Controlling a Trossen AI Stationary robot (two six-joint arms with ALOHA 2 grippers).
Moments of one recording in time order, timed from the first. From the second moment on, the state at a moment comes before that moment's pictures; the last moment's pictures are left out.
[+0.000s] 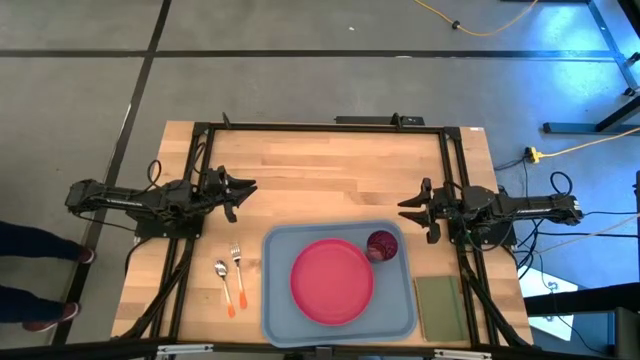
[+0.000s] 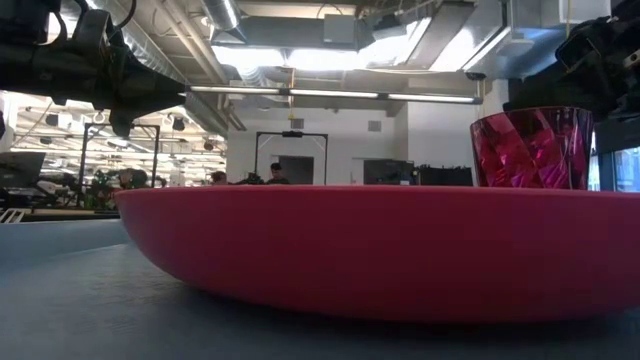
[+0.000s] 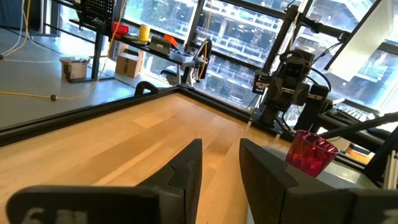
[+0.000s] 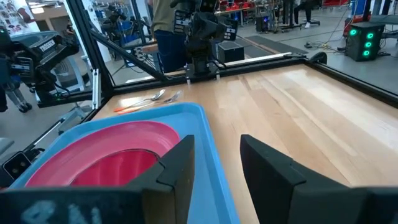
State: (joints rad) left arm -0.03 0.22 0.01 0.27 -0.40 -0.33; right arm 0.06 0.09 0.03 -0.02 0.07 0.18
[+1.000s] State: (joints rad) left arm -0.03 0.23 0.04 0.58 -0.45 -0.16; right arm 0.06 0.09 0.03 -0.02 0.07 0.18
